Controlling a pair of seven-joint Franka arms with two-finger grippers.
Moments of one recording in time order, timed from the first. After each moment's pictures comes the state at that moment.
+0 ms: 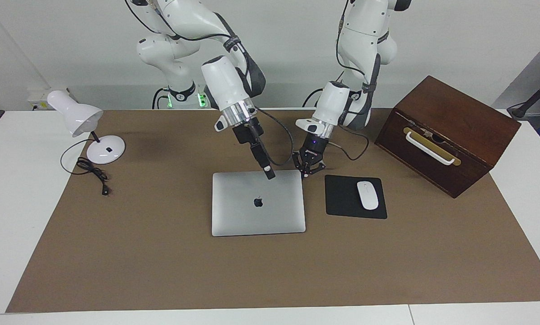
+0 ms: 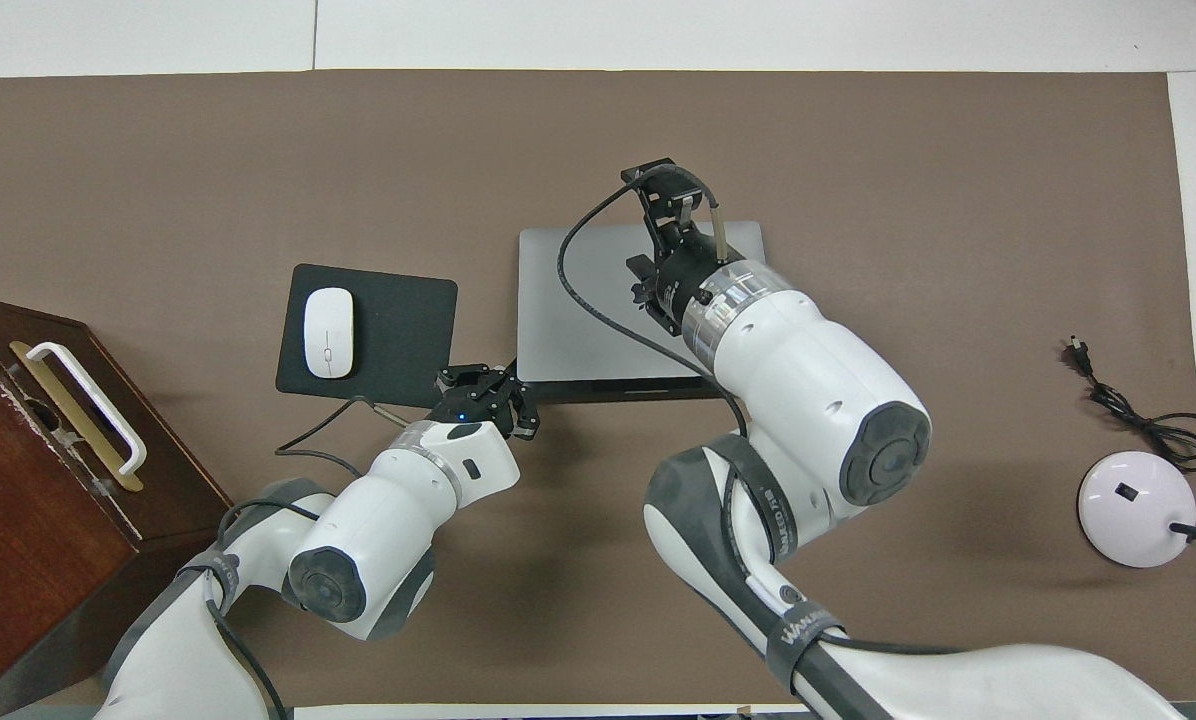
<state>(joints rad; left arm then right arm) -0.50 0.21 -0.08 -2.52 0.05 3.48 -0.02 0.47 0.15 0.11 -2.14 0.17 3.15 1.74</state>
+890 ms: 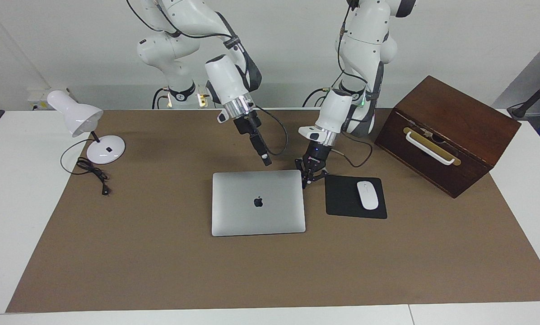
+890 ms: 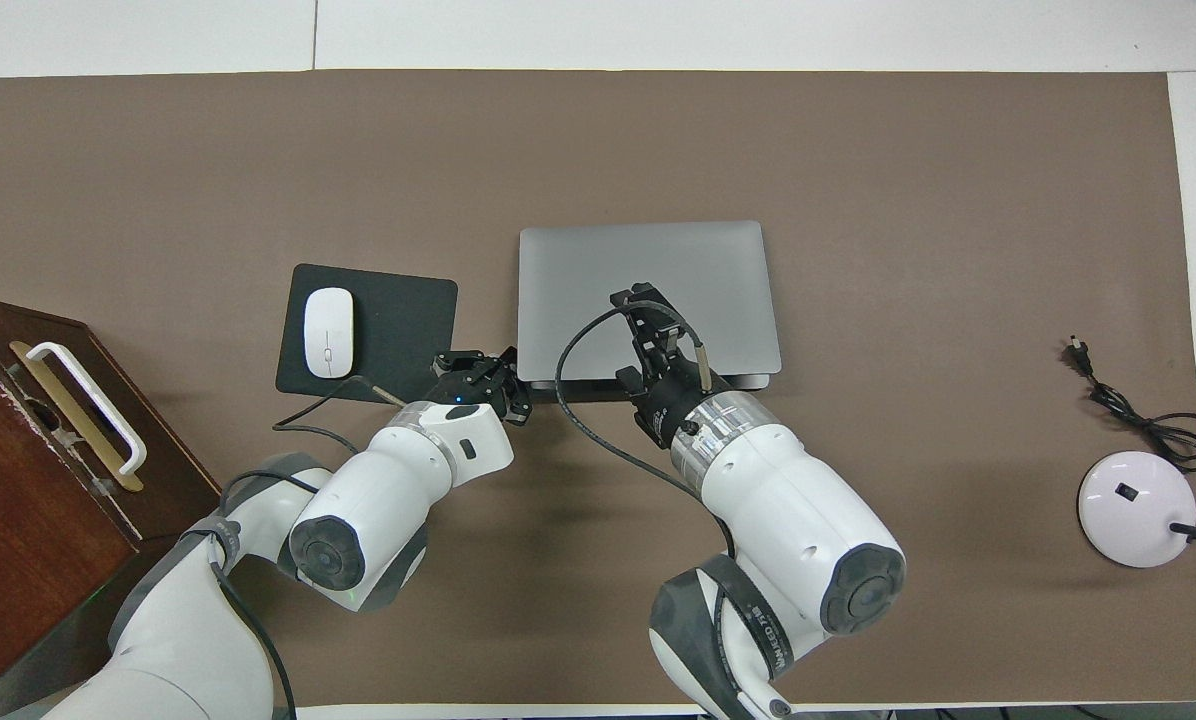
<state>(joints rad) -0.45 0.27 -0.08 -2.48 0.12 3.49 -0.02 0.54 0.07 0.11 -2.39 0.22 3.28 1.77</state>
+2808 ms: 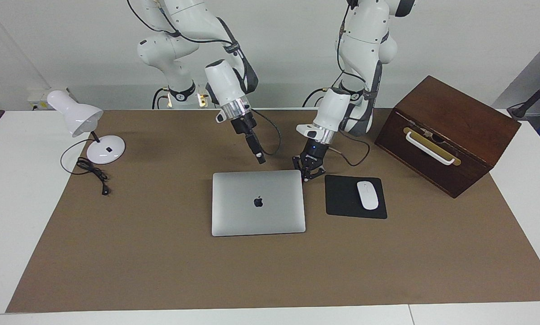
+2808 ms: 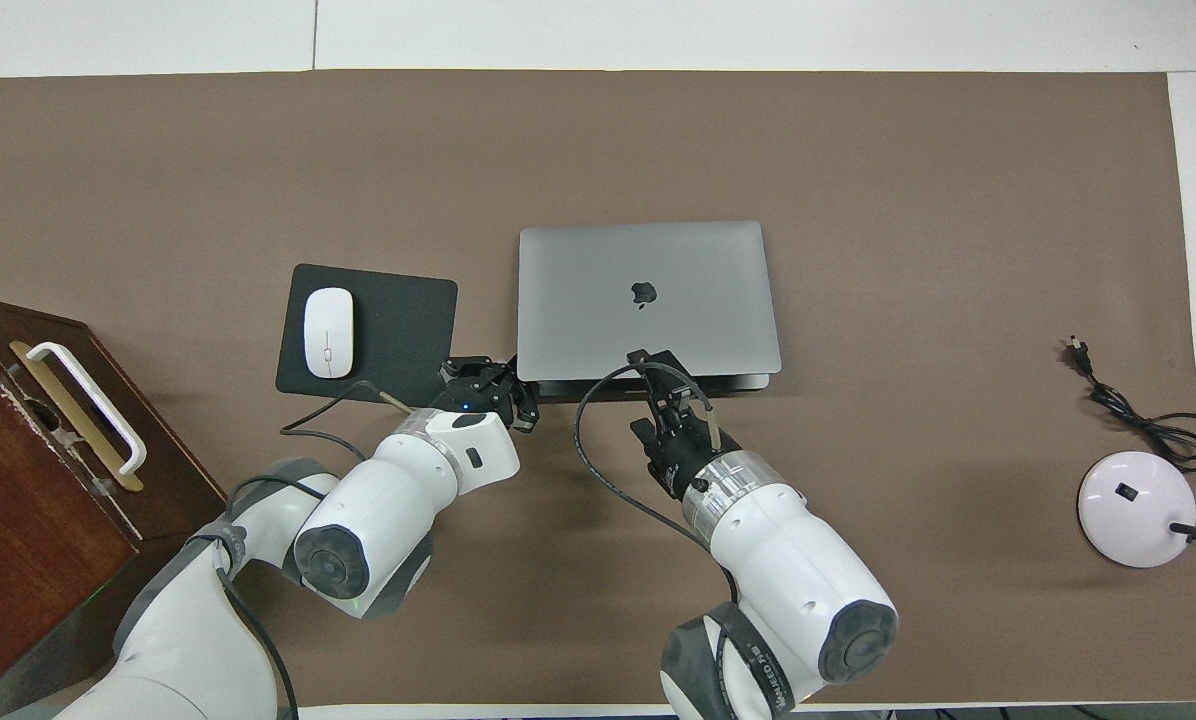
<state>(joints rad) -0.45 0.26 -0.10 -2.50 0.12 3.50 -0.02 0.56 0.08 0.11 -2.52 0.24 3.41 1.77</state>
